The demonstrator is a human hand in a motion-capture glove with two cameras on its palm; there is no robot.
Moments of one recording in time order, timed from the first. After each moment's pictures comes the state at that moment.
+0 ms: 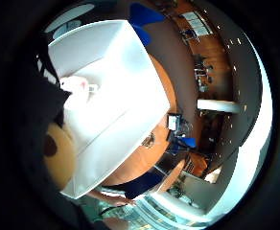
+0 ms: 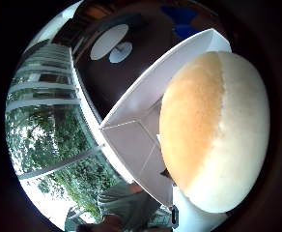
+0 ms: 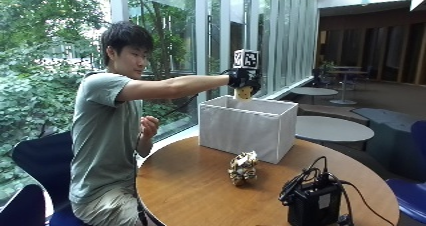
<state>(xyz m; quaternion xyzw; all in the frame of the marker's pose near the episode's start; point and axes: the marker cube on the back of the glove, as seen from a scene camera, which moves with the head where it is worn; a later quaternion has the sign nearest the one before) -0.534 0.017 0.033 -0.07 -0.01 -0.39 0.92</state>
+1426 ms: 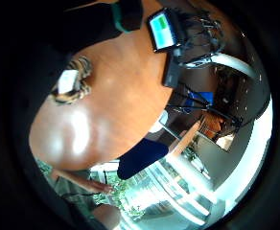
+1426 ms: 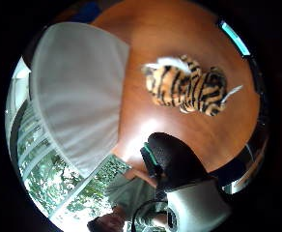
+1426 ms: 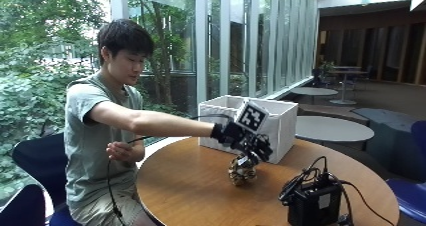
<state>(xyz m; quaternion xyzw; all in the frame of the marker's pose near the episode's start) -0.113 -0.108 0.152 -0.23 0.14 -0.18 0.95</state>
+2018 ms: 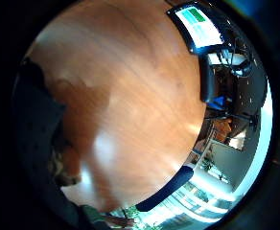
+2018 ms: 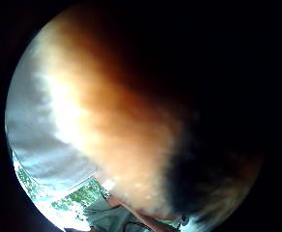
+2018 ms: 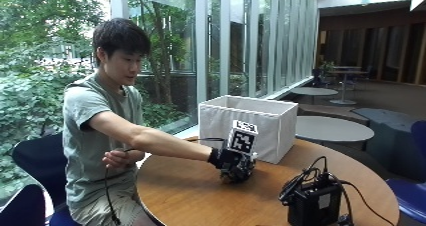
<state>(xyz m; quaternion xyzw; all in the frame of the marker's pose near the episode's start) -0.156 -0.092 0.274 -0.12 0.00 -0.10 0.99</state>
